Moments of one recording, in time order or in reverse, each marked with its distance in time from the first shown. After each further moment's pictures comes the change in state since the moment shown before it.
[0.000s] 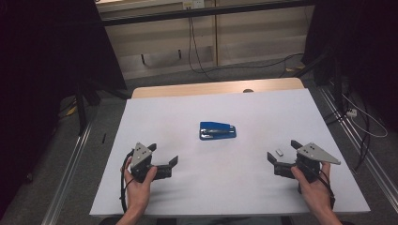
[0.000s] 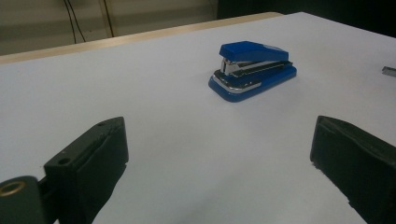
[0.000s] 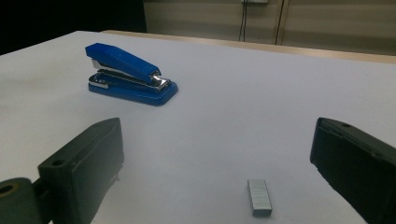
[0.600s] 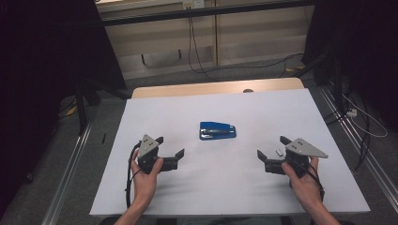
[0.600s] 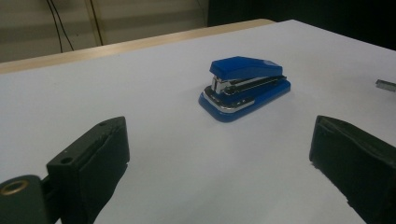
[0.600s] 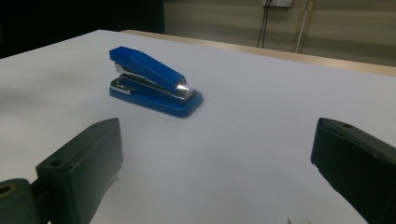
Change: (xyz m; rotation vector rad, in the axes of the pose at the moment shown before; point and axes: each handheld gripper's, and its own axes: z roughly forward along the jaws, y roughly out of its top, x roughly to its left) left arm 0.001 0.013 0.023 0.002 -0.042 0.004; right arm 0.015 0.009 0.021 0.000 0.070 -0.040
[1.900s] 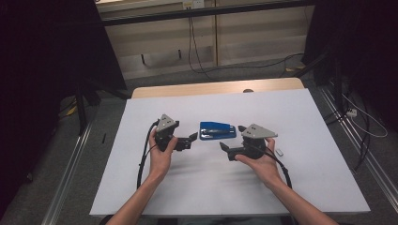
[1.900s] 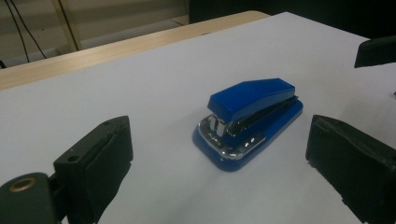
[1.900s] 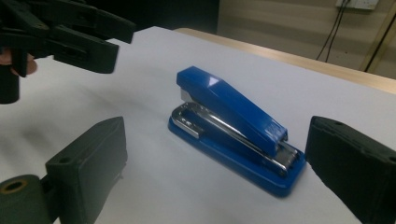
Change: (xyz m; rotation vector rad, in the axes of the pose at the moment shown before) left arm 0.014 0.035 0.075 0.053 -0.089 0.028; right arm 0.053 0.028 0.094 0.026 0.200 -0.084
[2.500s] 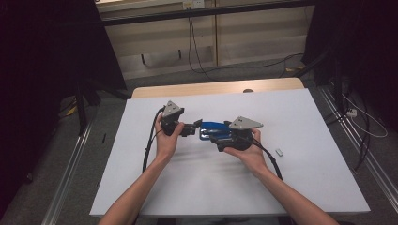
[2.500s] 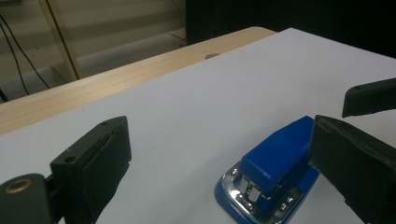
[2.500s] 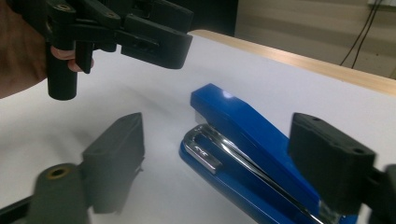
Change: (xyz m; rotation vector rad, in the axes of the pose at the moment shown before) left arm 0.021 0.021 0.034 -0.031 -0.011 0.044; right arm 0.000 0.012 0.041 0.008 0.076 -0.004
